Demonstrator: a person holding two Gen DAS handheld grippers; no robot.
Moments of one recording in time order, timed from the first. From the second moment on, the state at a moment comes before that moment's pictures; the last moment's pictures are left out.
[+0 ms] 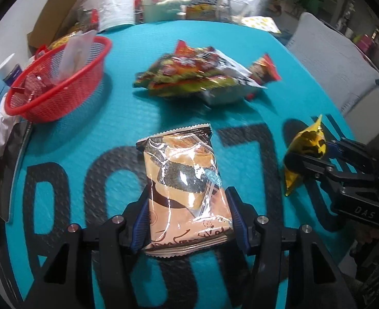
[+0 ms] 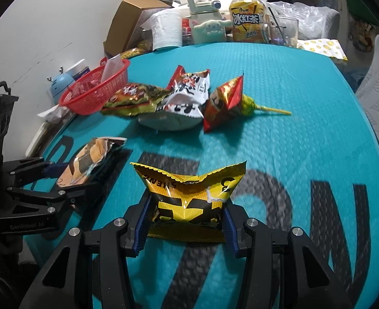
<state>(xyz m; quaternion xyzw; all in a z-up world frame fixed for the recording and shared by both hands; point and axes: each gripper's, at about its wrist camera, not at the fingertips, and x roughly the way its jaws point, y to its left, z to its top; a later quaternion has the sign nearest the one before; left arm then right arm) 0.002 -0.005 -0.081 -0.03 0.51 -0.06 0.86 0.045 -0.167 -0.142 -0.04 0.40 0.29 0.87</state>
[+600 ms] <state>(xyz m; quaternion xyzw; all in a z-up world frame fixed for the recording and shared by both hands) 0.015 -0.042 -0.090 0.03 0.50 -0.08 0.86 0.028 -0.173 -0.149 -0.03 0.40 0.29 0.87</state>
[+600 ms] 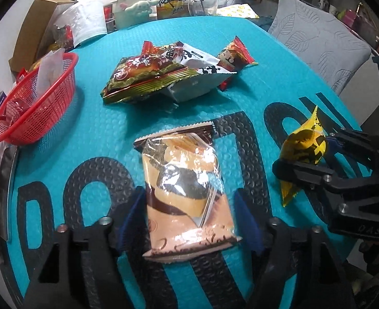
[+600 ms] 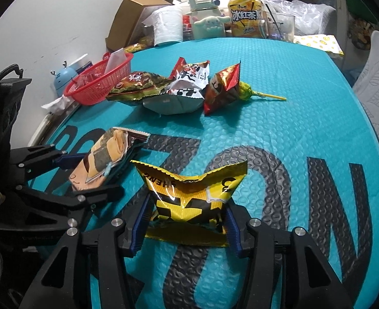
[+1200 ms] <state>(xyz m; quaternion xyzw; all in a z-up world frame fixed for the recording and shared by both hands) 0.013 -0.031 -0.085 0.00 0.49 -0.09 0.87 0.026 -0.171 -0.146 -0.02 0.40 0.29 0.87</state>
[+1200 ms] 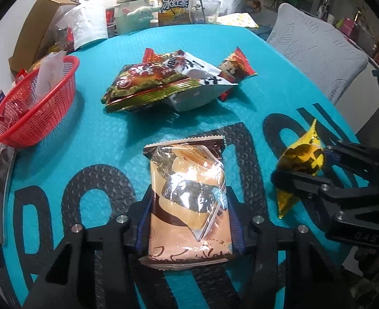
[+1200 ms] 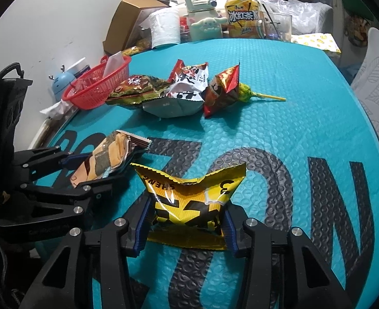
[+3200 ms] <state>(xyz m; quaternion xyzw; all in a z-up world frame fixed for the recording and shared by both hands) -0.018 0.095 0.049 -0.06 0.30 0.02 0.95 0.034 -0.050 -0.016 -0.10 0.25 0.45 0.85</state>
